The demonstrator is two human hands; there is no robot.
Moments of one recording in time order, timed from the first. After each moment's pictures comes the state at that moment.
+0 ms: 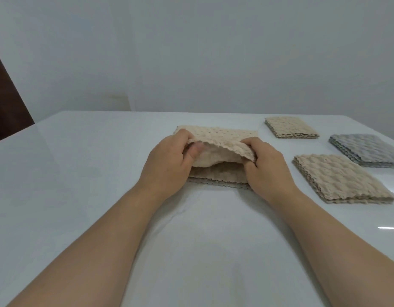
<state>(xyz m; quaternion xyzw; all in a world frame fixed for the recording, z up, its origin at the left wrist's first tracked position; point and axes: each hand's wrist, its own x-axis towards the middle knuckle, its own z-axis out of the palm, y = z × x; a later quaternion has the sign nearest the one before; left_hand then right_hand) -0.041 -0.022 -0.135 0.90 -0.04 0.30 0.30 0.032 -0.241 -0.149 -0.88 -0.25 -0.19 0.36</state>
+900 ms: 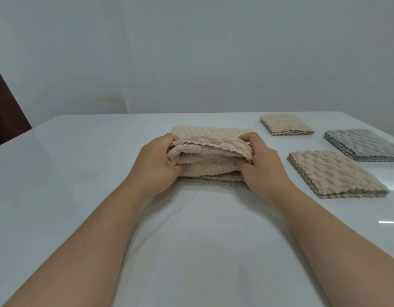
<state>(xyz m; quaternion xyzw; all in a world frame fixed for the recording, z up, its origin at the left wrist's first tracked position) -0.044 -0.010 -0.130 0.91 0.00 0.23 0.36 0.023 -0.245 -0.146 -0.85 -0.23 -0.12 0.45</state>
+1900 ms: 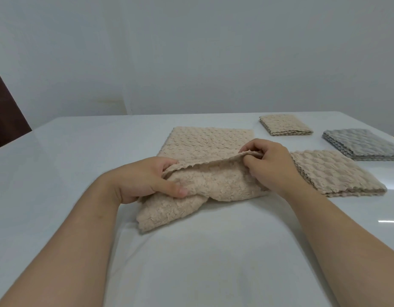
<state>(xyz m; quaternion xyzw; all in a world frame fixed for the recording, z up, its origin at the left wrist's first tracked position) -0.065 0.011 -0.113 0.82 -0.04 -0.17 0.55 0.028 -0.257 -0.139 -0.84 -0.17 -0.11 0.50</state>
